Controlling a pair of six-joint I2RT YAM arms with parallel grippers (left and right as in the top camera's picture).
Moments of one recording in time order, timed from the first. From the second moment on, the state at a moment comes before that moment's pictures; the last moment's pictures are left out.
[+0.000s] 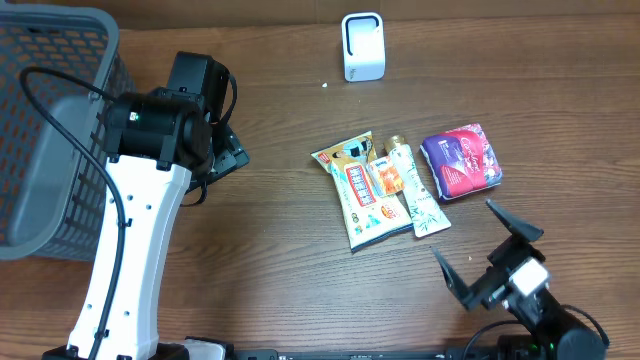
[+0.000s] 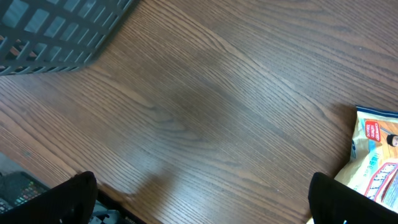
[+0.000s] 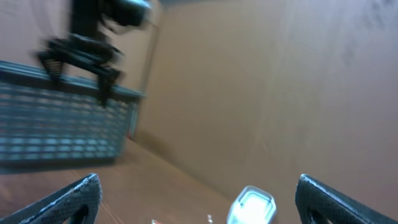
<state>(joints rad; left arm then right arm) -0.19 1.53 1.77 -1.62 -0.29 -0.78 0.01 0.01 0.02 0.52 -0.73 0.04</state>
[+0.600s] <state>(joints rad) -0.19 1.53 1.77 -1.62 -0.29 -0.78 0.01 0.31 0.71 -0.27 -0.58 -0.02</state>
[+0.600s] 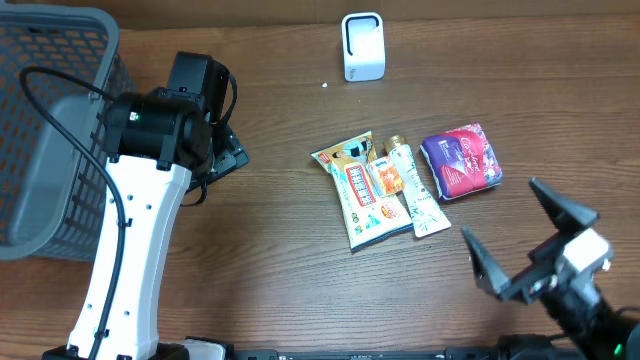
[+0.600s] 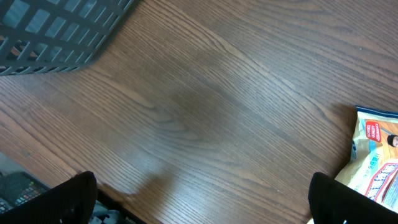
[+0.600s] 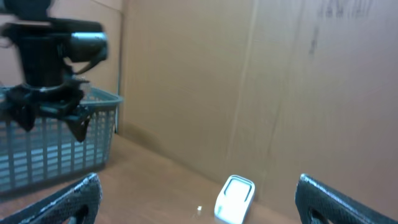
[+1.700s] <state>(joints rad) -0.19 1.53 1.77 -1.62 -0.29 -0.78 0.01 1.05 1.19 -0.68 -0.49 0.27</state>
